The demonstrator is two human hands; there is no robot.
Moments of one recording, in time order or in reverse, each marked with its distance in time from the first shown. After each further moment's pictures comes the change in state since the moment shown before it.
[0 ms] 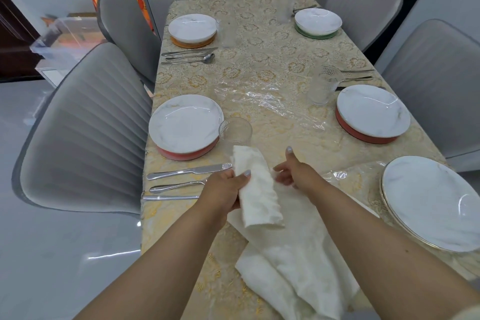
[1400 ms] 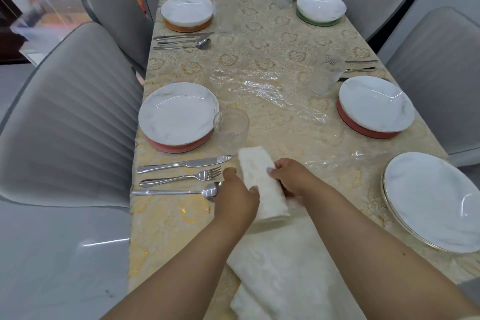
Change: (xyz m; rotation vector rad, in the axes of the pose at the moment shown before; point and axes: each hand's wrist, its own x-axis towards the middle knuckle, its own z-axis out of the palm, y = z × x) left_hand 0.020 -0.038 0.029 0.732 0.273 0.148; right_hand 0.009 0.005 0.016 0.159 -0.073 0.060
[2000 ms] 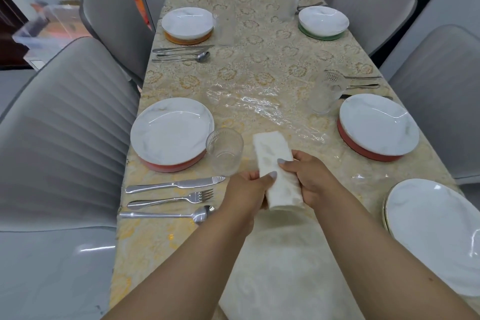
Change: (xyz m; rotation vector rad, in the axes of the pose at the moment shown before) left_hand 0.025 0.061 0.005 -0.857 -0.290 -0.174; right_hand 0.004 -0.045 -0.042 0.551 -0.001 -0.054
